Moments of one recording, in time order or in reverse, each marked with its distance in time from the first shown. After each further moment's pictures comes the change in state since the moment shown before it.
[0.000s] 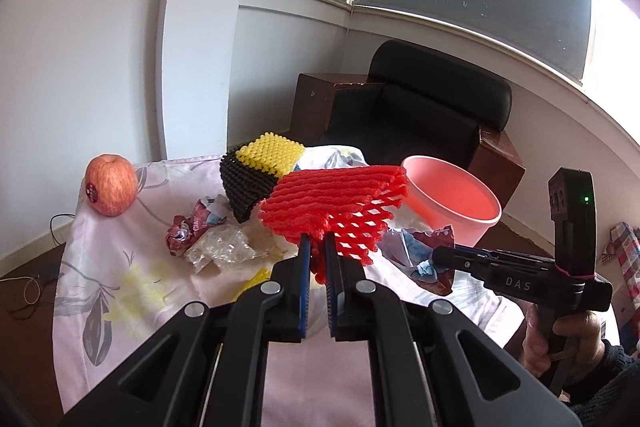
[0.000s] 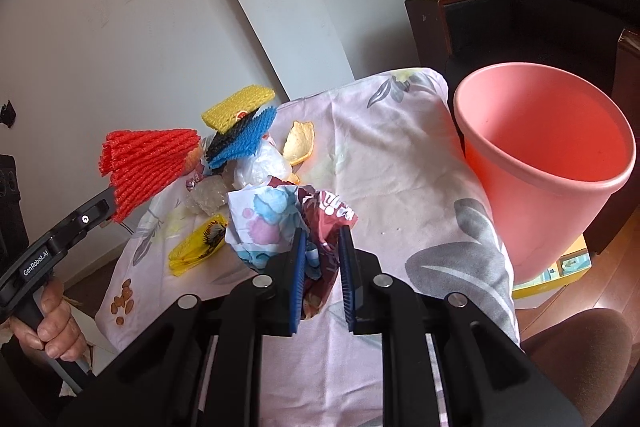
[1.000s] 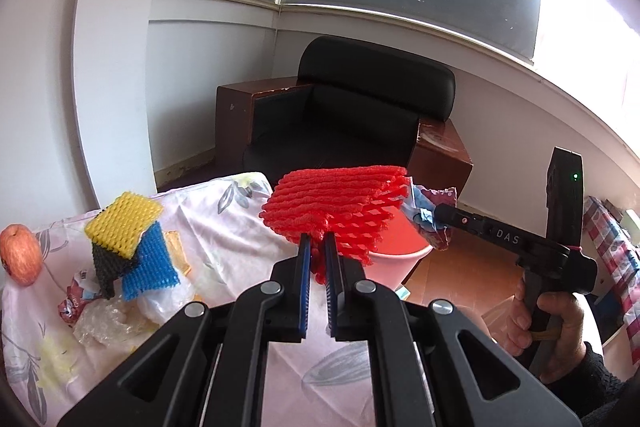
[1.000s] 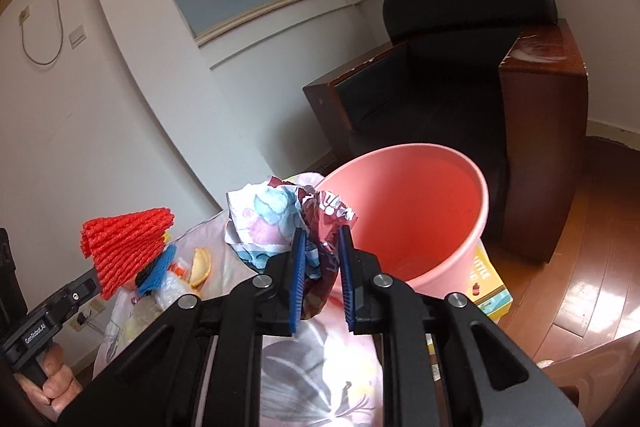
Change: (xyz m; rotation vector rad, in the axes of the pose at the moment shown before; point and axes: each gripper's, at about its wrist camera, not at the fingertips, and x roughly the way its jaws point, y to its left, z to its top) left arm 0.062 -0.102 0.051 0.118 0.003 -0.182; right arm -0.080 -0.122 0.039 0.211 -0.300 -0.200
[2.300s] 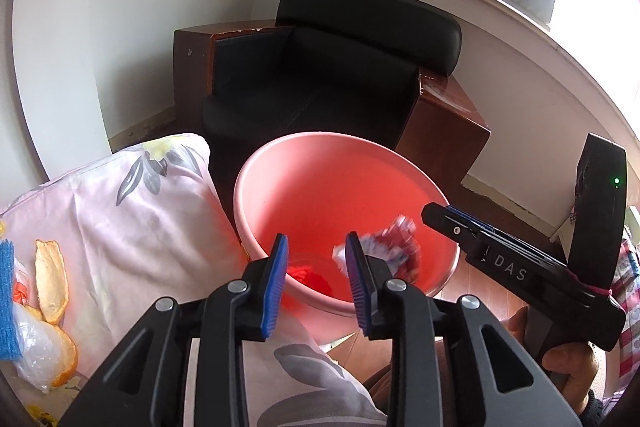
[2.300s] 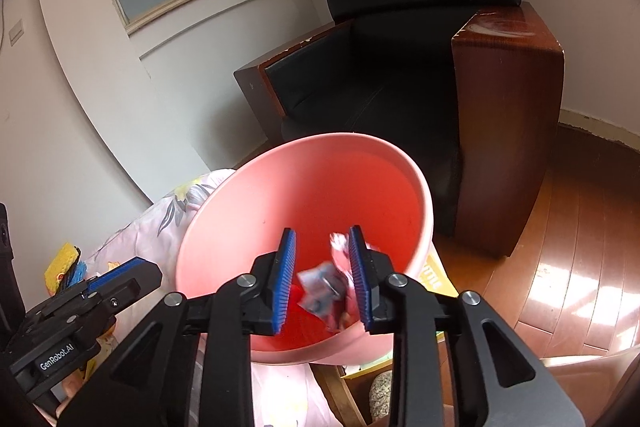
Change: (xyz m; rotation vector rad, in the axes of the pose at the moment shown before) left arm 0.171 -0.036 0.014 -0.021 0.186 -0.048; right arm 0.065 -0.049 0.009 0.030 0.069 -0.184
